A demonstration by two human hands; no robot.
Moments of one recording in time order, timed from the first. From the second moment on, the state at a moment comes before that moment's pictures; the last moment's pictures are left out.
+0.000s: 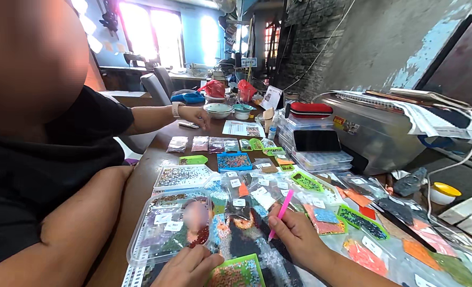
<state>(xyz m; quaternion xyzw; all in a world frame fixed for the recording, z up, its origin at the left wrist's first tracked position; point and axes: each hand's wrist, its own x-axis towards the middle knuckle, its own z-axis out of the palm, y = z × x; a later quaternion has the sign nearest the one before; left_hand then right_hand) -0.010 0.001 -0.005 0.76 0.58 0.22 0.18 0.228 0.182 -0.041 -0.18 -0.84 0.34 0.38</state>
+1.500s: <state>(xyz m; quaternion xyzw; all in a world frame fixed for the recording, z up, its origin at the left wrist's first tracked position) -0.008 0.002 -0.010 0.77 0.57 0.24 0.14 0.216 0.148 -0.037 0.00 -0.86 0.34 0.37</state>
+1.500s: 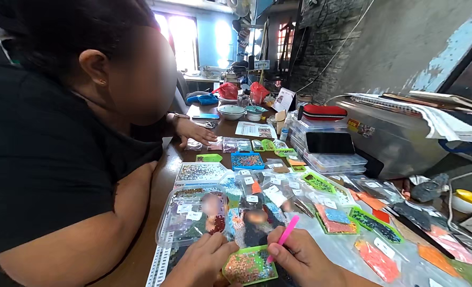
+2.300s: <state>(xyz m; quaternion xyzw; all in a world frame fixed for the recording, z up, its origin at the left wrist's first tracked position) -0.008 0.002 -0.007 0.76 0.58 0.23 0.16 0.227 0.177 -0.037 -0.16 -0.82 0.37 0.40</state>
